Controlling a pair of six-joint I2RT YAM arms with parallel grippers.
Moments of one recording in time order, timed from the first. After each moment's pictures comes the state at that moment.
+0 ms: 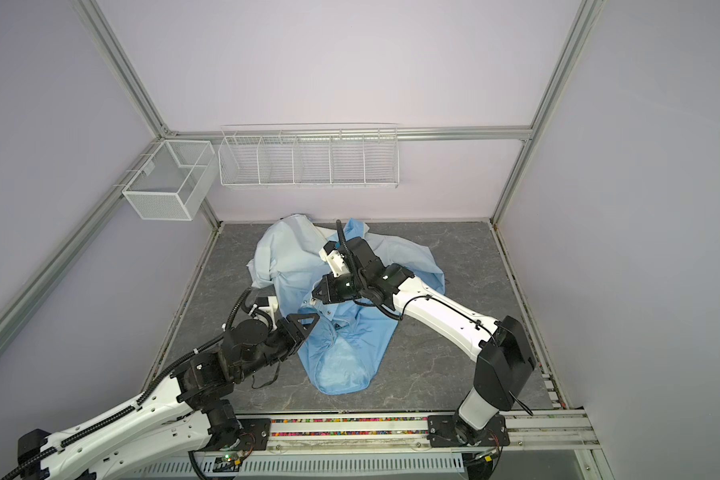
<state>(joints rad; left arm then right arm) -1.00 0.74 0.59 -0.25 -0.22 -1.37 0.83 1.62 1.42 -0.46 -0.47 0.62</state>
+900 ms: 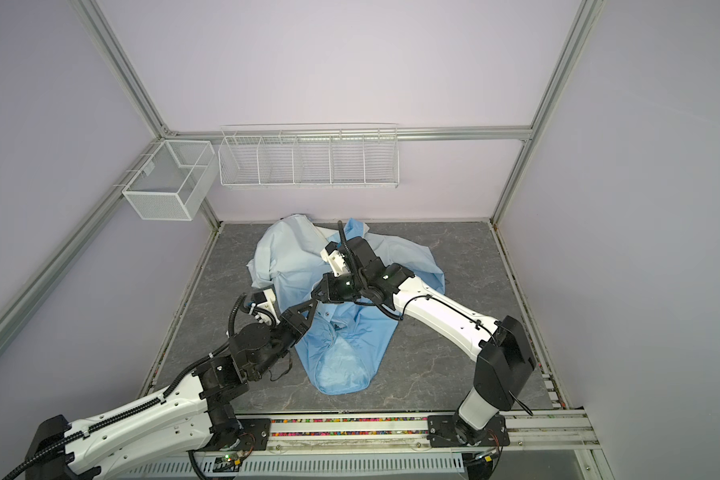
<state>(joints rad) -1.00 0.81 0.47 0.17 -0.39 -1.24 0.82 1.62 1.42 -0.46 -0.50 0.71</state>
